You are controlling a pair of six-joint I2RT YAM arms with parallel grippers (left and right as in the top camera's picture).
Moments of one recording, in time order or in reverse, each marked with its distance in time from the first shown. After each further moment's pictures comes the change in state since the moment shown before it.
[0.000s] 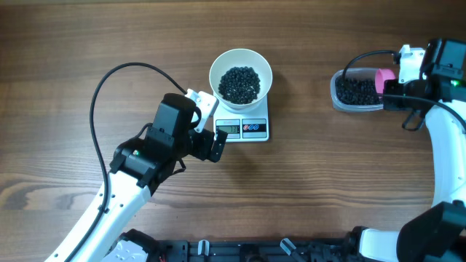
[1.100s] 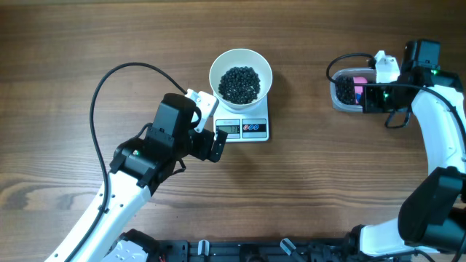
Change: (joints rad) left arm 0.000 0.000 0.000 0.000 0.000 0.000; right arm 0.046 0.131 0.000 -0.055 -0.217 0.011
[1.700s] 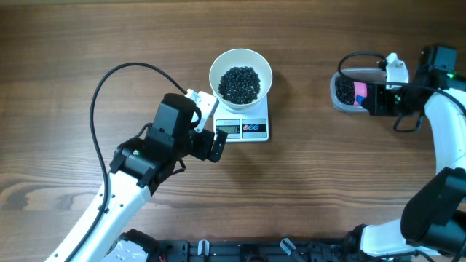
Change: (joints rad) left arm 0.000 0.000 0.000 0.000 0.000 0.000; right arm -0.098 -0.002 0.000 -0.042 -0.179 -0.040
